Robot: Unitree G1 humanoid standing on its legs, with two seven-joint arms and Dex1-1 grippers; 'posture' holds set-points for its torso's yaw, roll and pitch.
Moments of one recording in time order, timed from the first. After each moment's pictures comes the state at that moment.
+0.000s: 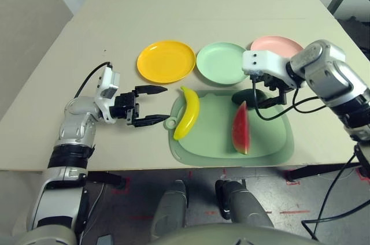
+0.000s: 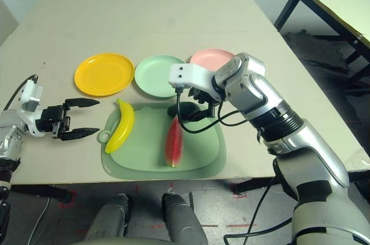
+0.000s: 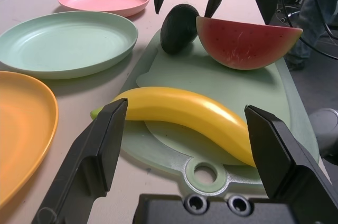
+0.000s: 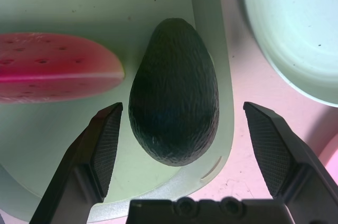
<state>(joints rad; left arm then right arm) -0.45 0.65 0.08 0.45 -0.47 -0.10 -1.56 -0.96 -0.76 0.58 0.07 -0.21 0.74 1.42</state>
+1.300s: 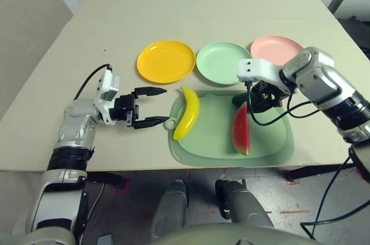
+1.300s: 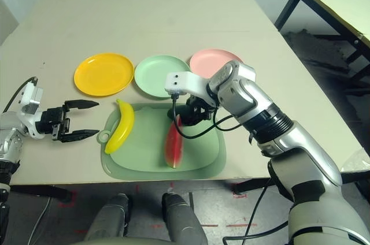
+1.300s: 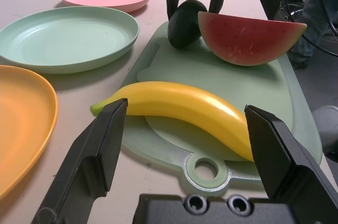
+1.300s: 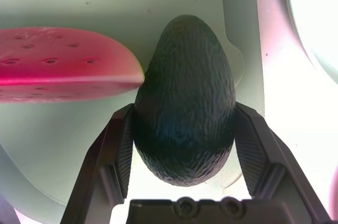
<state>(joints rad) -0.43 0.65 0.08 0.45 -0.47 -0.12 -1.55 -0.96 -0.75 0.63 0.09 -0.22 0.76 1.46</state>
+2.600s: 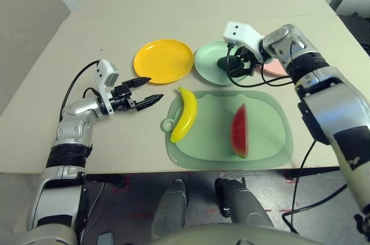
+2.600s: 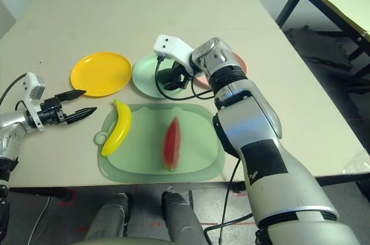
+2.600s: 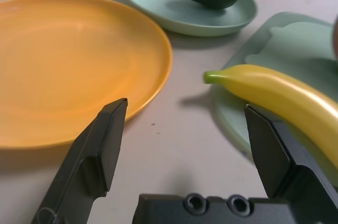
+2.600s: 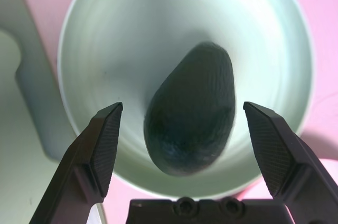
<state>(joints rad) -0.45 0.64 0.12 0.48 -0.40 0.06 -1.23 -1.41 -0.38 0.42 1.21 -0.29 0.09 1.17</state>
